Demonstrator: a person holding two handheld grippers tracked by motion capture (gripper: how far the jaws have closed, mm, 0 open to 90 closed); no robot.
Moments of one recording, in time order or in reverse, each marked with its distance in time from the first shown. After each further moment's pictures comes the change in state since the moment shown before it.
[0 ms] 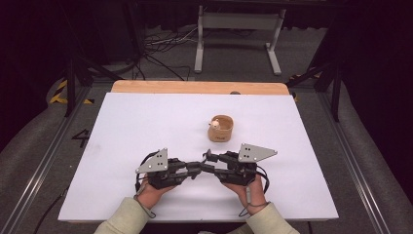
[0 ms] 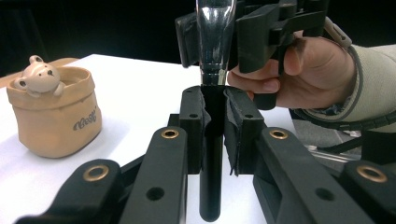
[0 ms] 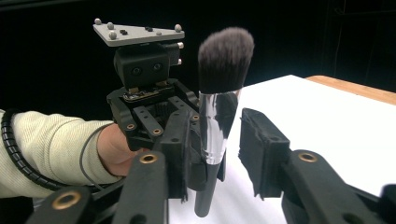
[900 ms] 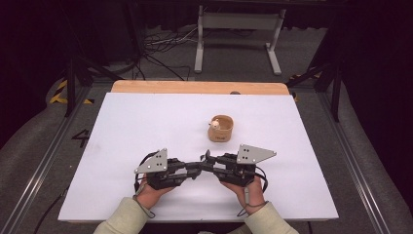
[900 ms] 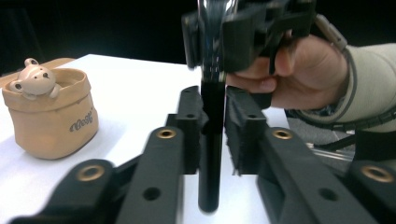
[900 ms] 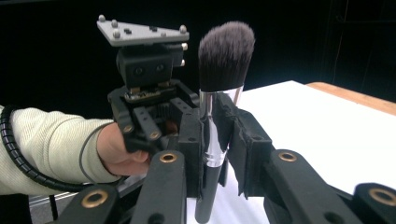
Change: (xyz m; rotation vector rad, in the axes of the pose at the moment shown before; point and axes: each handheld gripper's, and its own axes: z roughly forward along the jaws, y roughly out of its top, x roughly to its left) left arm -0.002 0.003 -0.003 0.015 -0.010 0.004; right arm 0.006 0.005 0.002 -0.005 0.000 -0.040
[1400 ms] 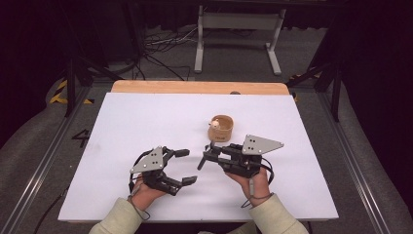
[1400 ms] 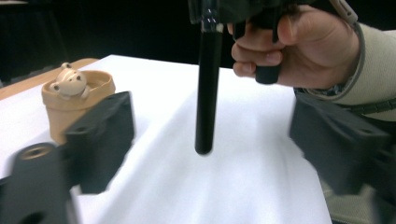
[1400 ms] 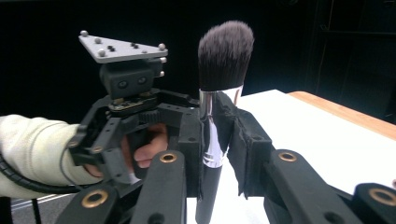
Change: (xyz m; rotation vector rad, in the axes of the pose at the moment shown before) left arm -0.001 0.007 -0.012 0.003 0.079 -0.008; right arm -0.011 0.027 -0.009 0.008 -0.047 -0.033
